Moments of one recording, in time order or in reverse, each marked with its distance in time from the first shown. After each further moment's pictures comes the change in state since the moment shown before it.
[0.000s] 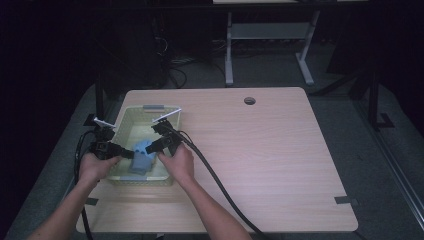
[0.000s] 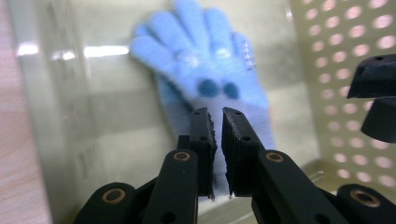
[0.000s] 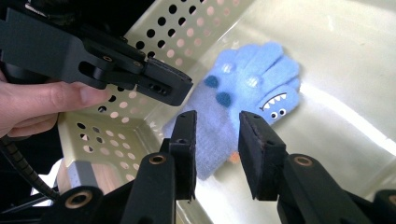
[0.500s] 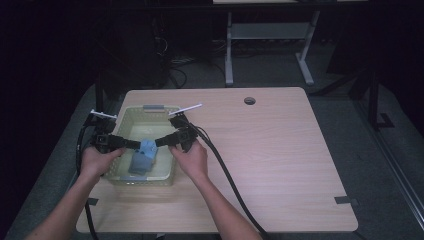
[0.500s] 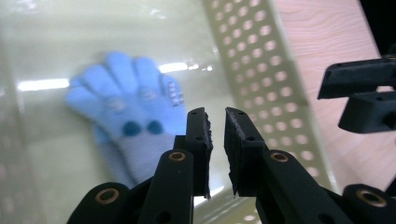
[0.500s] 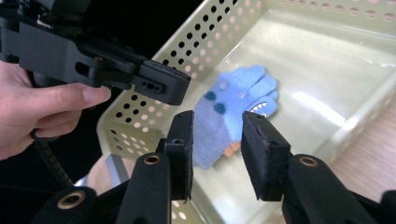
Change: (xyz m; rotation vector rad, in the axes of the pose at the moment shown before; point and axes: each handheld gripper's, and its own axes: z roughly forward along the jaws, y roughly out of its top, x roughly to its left) left arm -0.032 0.011 -0.020 -0.094 -0.121 0.067; right arm -0.015 -0.008 -0.053 -0.119 0.068 0.037
